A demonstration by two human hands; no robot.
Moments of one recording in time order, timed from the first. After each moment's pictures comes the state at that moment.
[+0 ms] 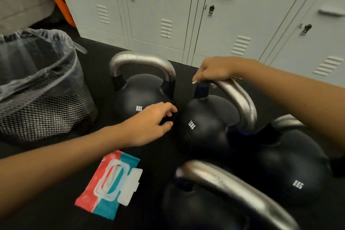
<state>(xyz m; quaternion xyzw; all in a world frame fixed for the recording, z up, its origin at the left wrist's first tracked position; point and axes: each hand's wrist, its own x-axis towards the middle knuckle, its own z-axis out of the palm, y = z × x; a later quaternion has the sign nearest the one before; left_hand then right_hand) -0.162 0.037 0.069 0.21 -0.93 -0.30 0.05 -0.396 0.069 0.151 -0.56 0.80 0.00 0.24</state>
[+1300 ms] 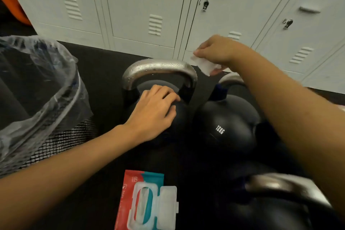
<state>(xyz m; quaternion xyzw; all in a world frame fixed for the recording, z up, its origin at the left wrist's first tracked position) -0.148 -0.068 0.041 0.09 -0.96 -0.15 0.22 -0.318 0.005 0.178 -0.31 0.90 -0.24 0.19</state>
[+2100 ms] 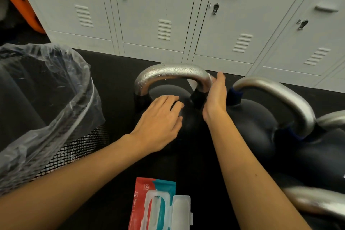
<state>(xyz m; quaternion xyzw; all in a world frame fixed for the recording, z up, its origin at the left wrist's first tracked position) -0.138 -0.078 0.029 0.10 -0.98 -0.08 0.17 -0.283 -0.009 0.053 0.00 0.64 -0.74 0.20</state>
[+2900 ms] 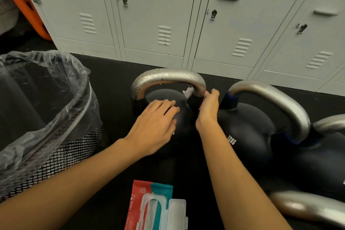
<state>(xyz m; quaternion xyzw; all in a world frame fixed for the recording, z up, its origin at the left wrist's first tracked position) -0.137 -0.077 0.027 0.11 -0.98 -0.07 0.16 -0.280 -0.006 0.033 0.03 0.63 -0.73 0.25</state>
